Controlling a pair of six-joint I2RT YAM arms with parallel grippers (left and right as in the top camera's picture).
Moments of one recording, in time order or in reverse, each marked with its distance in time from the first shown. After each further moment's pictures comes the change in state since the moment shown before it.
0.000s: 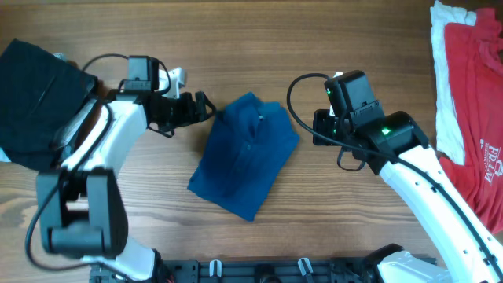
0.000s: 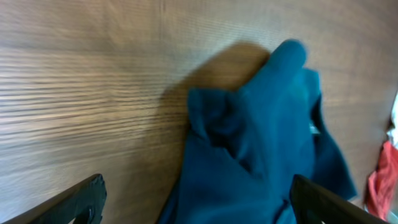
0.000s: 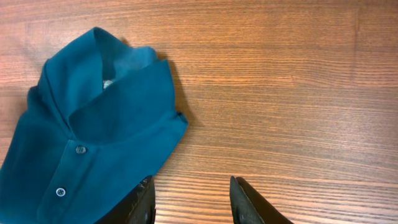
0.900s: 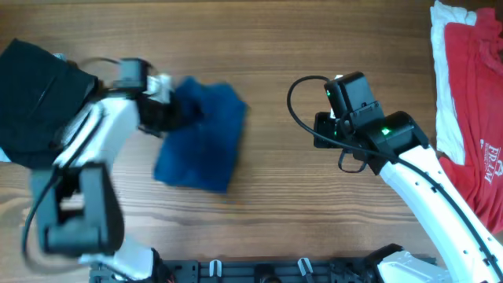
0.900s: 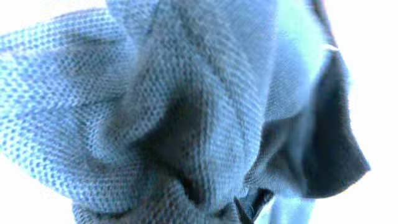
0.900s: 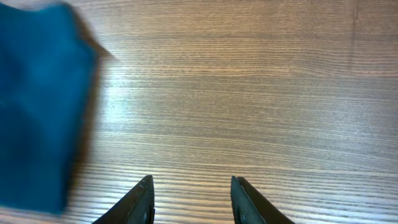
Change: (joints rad) left arm 0.077 -0.006 0.018 -0.067 -0.187 0.035; right arm 0.000 0.000 0.000 -0.032 0.000 0.003
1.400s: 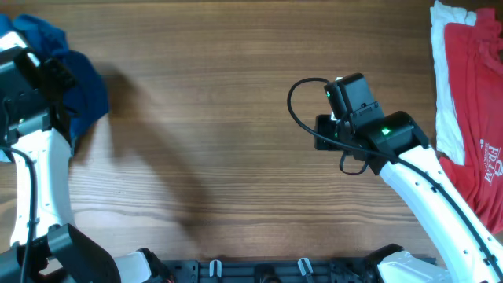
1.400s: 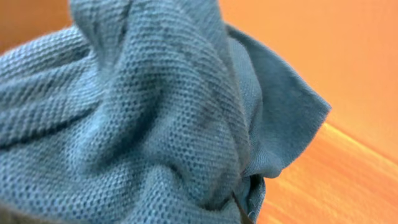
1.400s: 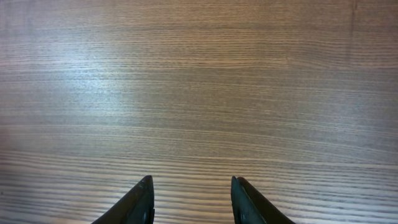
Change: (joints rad) left arm 0.391 -0.264 0.008 0.494 -0.423 -0.029; right arm 0.000 0.000 0.000 -0.025 0.000 0.001
